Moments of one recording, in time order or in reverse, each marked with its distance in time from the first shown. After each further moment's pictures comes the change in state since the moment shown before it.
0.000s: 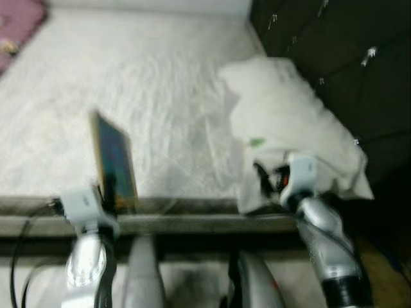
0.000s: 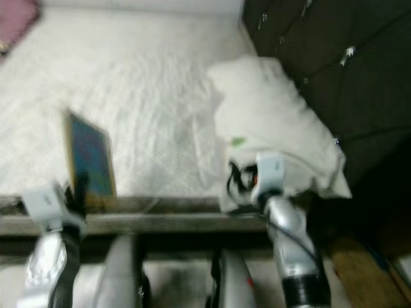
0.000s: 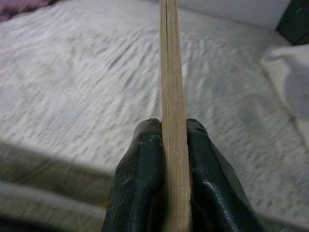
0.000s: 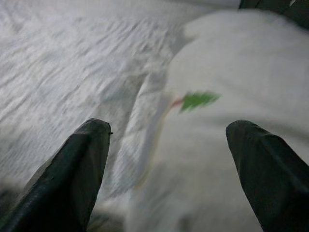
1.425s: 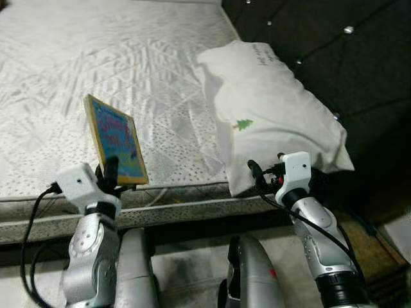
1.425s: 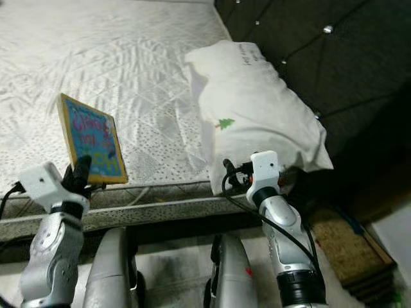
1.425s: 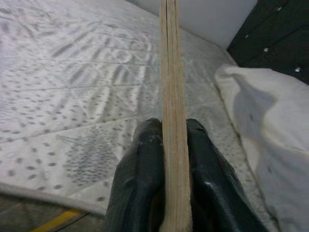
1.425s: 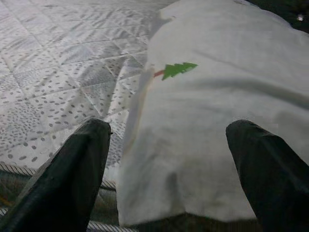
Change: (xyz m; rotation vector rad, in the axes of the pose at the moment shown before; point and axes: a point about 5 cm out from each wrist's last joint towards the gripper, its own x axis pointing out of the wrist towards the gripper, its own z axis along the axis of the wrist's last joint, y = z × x) left arm 0.035 -0.016 0.020 -0.224 -0.065 -0.041; right arm 0.006 0.003 0.010 -0.014 -0.027 0.021
